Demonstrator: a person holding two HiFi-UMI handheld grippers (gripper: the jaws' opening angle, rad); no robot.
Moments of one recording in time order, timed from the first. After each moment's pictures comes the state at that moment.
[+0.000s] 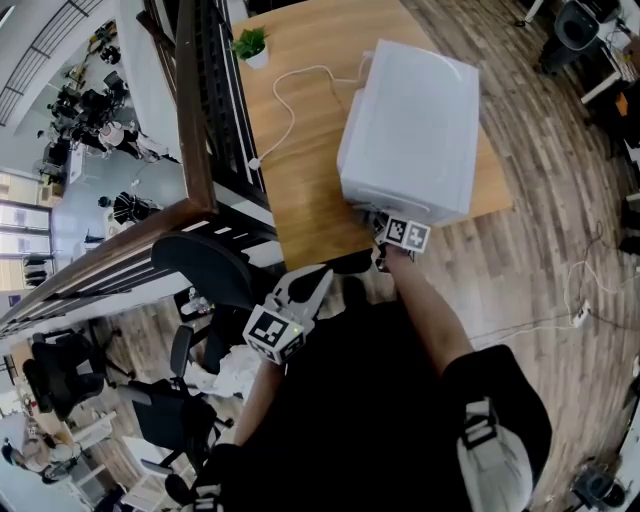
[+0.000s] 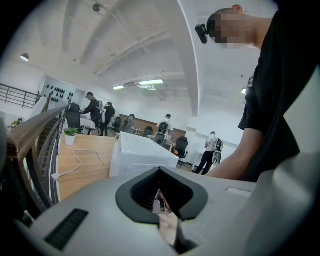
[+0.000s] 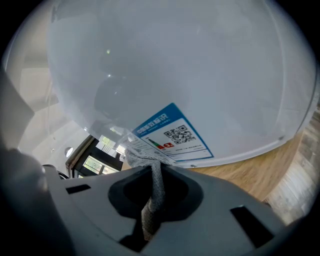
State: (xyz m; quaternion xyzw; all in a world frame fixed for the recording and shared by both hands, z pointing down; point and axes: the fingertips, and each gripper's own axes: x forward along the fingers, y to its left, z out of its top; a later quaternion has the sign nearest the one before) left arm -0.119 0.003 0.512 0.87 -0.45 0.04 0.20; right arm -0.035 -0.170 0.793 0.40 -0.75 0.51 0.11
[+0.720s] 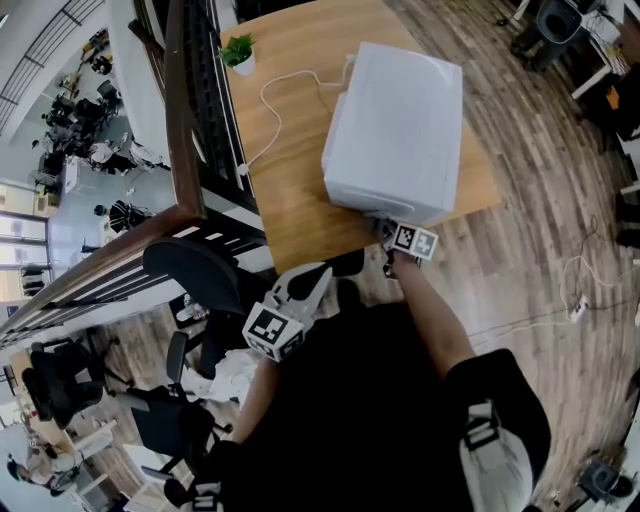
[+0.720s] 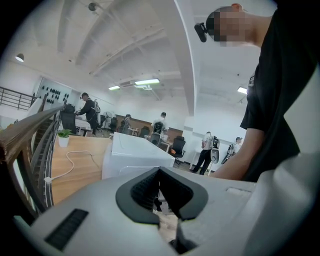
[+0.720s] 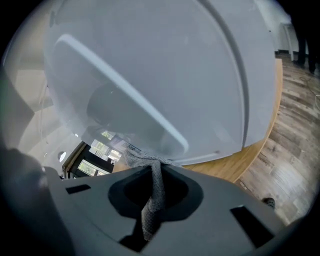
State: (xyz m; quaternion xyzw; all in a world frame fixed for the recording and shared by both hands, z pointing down) left arm -0.093 -0.006 0.511 0.88 -0.43 0.05 0.19; right arm 0.034 -0.164 0.802 0.44 -0.73 0.51 0.11
